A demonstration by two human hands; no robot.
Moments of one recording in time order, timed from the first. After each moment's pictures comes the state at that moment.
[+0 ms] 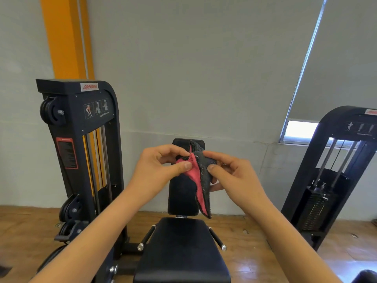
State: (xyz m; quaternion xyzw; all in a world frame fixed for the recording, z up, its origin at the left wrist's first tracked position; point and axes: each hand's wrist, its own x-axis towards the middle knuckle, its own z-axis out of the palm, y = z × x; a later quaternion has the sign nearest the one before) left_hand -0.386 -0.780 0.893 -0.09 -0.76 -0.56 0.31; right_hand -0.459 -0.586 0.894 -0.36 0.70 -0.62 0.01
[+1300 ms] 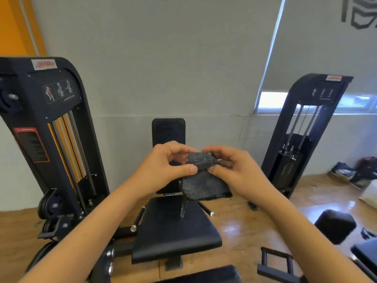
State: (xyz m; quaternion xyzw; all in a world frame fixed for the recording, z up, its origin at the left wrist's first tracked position) left_hand -0.396 -0.779 0.859 -0.16 -0.81 -0.55 0.14; right_hand -0.434 -0.559 0.864 -0.33 0.79 -0.52 -0.03
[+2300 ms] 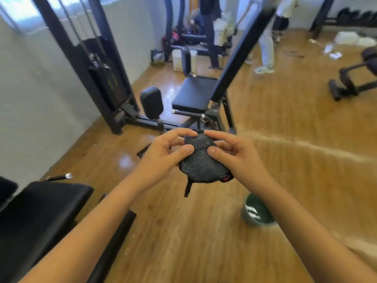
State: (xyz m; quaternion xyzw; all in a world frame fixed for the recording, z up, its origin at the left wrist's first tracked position) left_hand -0.288 -0.353 0.694 -0.44 -0.65 -0.55 -0.30; right_hand -0.128 -0.209 0.680 0.18 0.71 -0.64 -0.24
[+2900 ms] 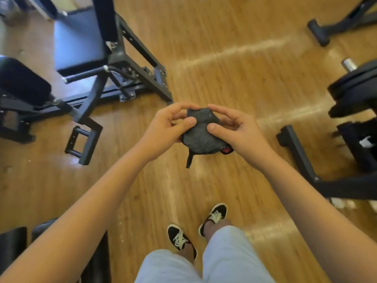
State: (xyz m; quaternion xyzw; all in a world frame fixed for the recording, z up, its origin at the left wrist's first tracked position) left_hand -0.157 -0.175 0.540 -0.52 -0.56 -0.38 -0.53; right_hand 0.053 -0.150 0.533 0.44 0.55 -0.63 -0.33
